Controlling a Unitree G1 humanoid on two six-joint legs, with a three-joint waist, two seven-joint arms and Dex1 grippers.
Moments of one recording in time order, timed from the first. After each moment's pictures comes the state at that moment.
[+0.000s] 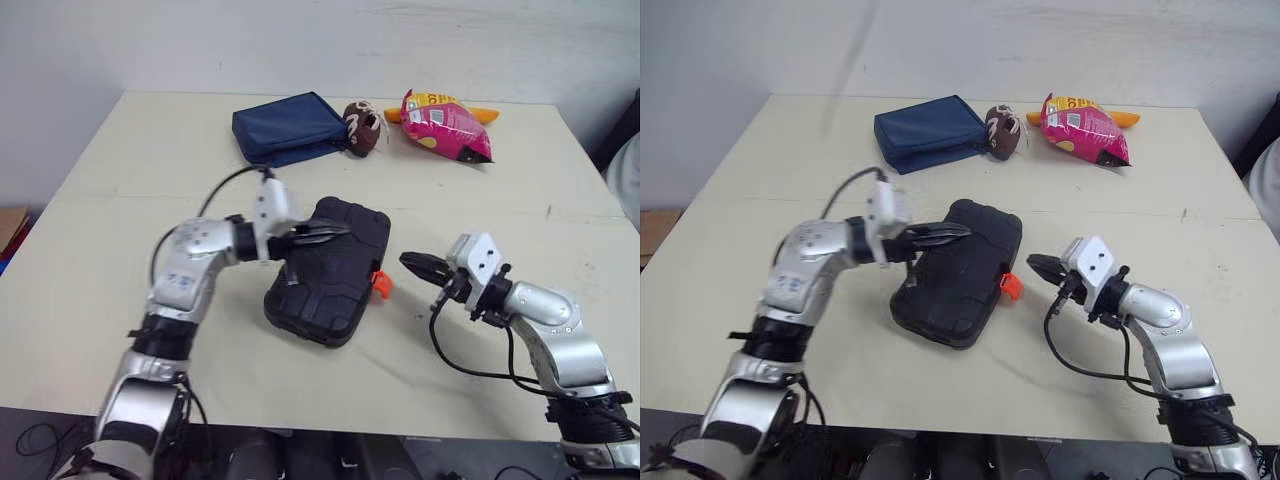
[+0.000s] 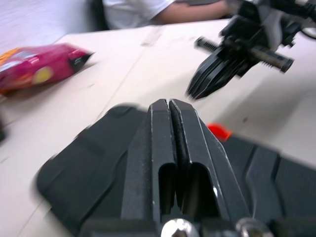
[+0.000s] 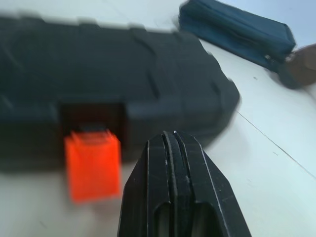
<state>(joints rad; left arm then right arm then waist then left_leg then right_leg) -0.72 0.36 -0.16 0.15 -0.28 0.17 -1.01 -0.25 -0.61 -0.01 -0.22 0.33 0.27 0.82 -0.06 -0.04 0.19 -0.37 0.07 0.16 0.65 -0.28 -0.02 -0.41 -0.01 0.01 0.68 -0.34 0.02</state>
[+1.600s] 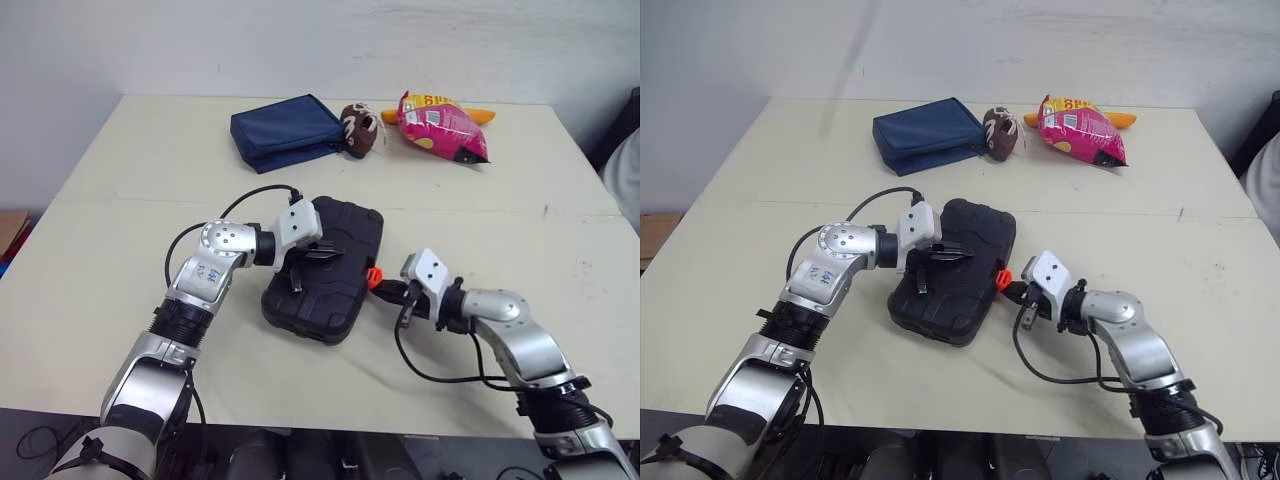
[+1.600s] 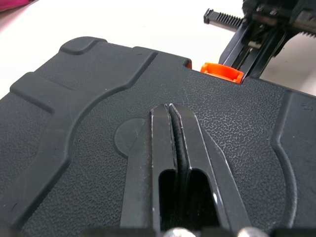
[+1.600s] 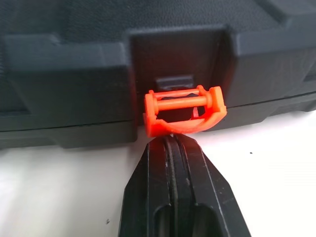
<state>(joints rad) -0.77 0.40 -0.25 0.30 -0.11 0.20 -1.00 -0.32 -0.55 0.14 -0.11 0.22 0.38 0.86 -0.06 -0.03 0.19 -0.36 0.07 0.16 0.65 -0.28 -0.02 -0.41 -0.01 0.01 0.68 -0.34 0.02</state>
